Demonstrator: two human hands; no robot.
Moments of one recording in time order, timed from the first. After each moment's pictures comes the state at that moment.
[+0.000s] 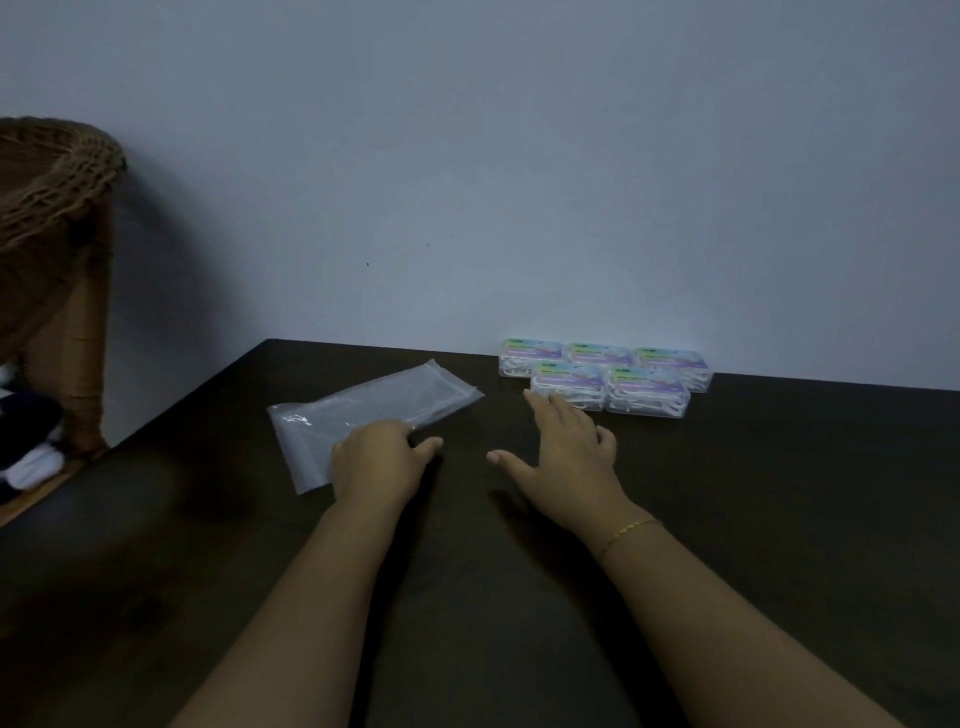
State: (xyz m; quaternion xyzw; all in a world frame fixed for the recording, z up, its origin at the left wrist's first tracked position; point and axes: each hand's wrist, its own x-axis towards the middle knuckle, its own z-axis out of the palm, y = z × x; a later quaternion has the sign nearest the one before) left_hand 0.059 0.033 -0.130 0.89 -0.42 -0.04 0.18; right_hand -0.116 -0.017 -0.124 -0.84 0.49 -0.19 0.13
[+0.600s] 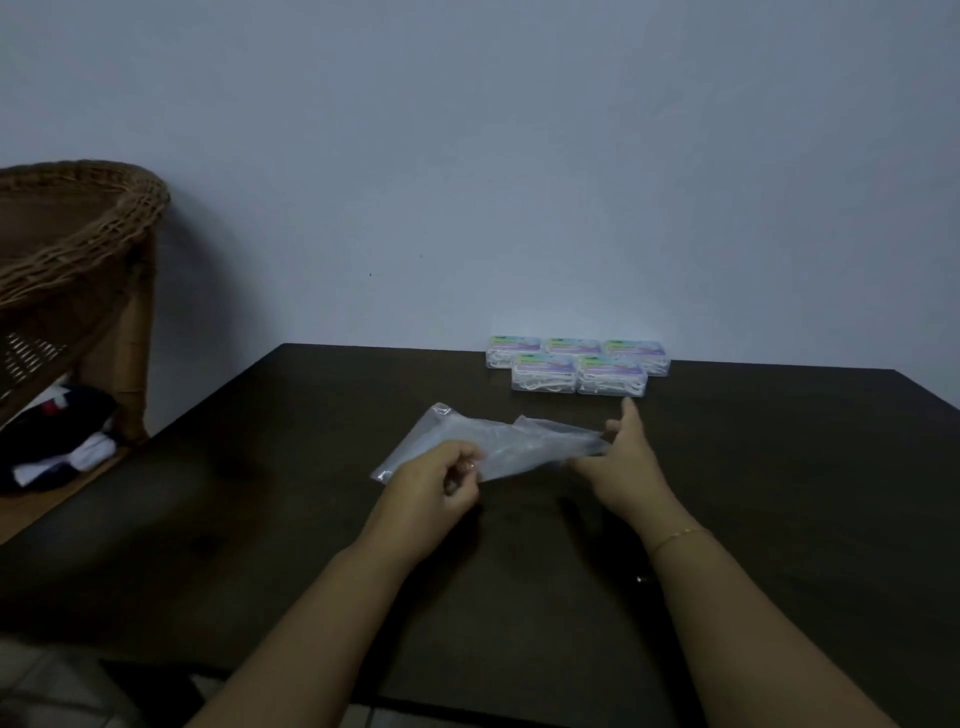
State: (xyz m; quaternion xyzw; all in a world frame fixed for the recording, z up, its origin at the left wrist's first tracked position) left_hand -0.014 0.129 -0.131 0.68 -0.61 -0.15 0.39; right_hand -0.199 0.022 -0.120 -0.63 0.51 -0.37 0.46
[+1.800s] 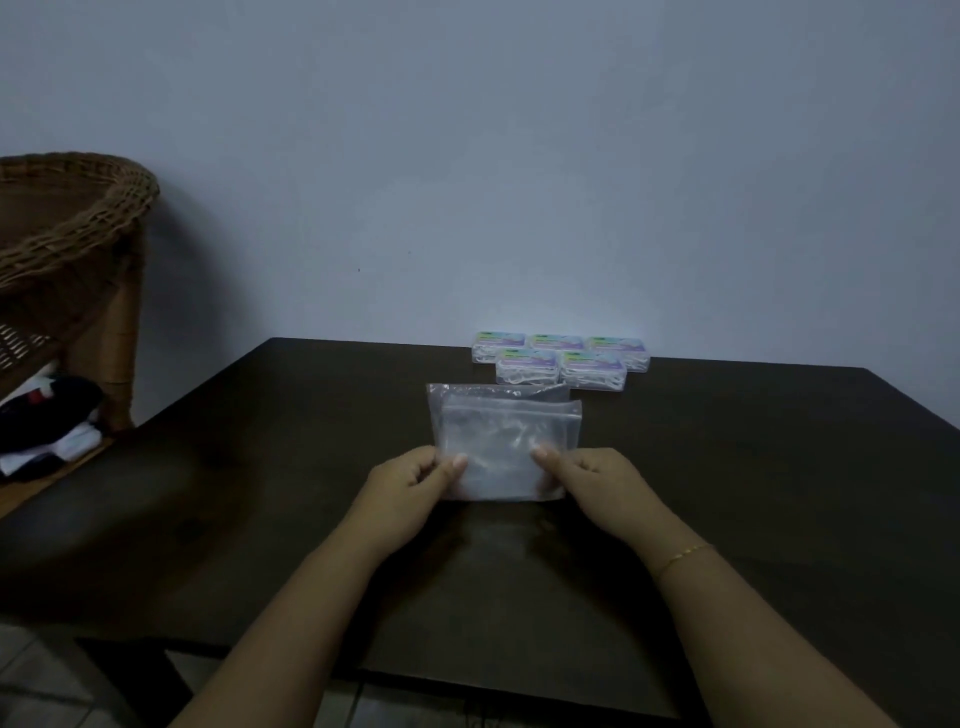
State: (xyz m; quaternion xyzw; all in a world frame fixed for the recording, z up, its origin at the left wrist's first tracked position) left_hand -0.018 0.139 -0.132 0.68 -0.54 -0.26 0.42; right_hand -0.222 0.053 -0.117 -0.75 0.43 -0.28 0.42
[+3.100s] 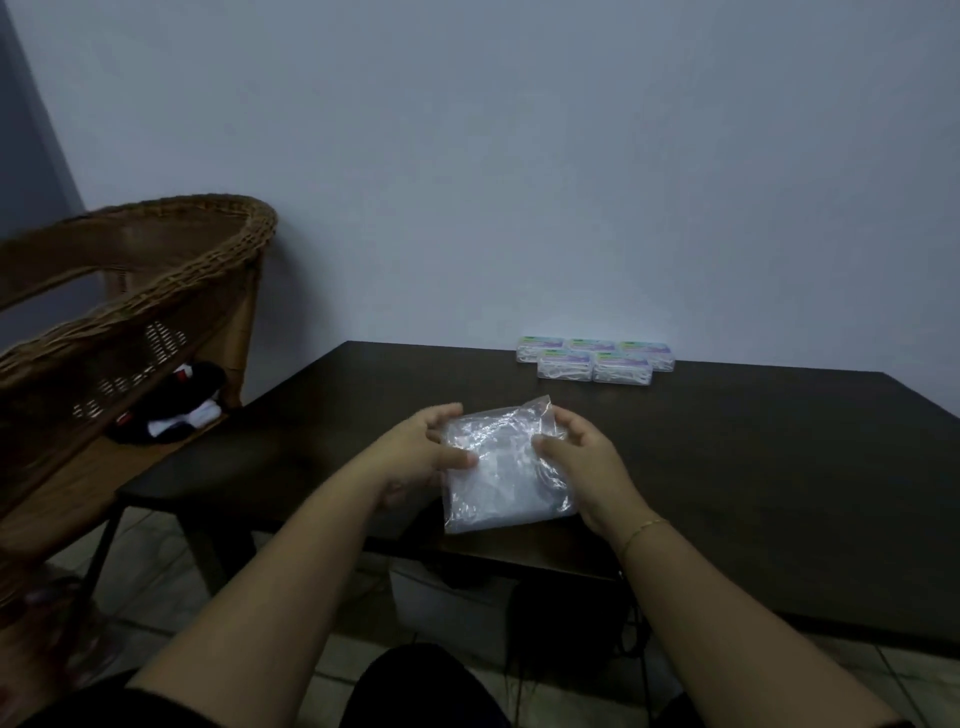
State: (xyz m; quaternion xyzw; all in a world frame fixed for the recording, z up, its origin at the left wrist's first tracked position) left_hand -0.013 0.212 -0.090 0.63 -0.40 -0.44 0.50; right_hand -0.189 0.126 -0.124 -0.58 0.34 -0.42 0.61
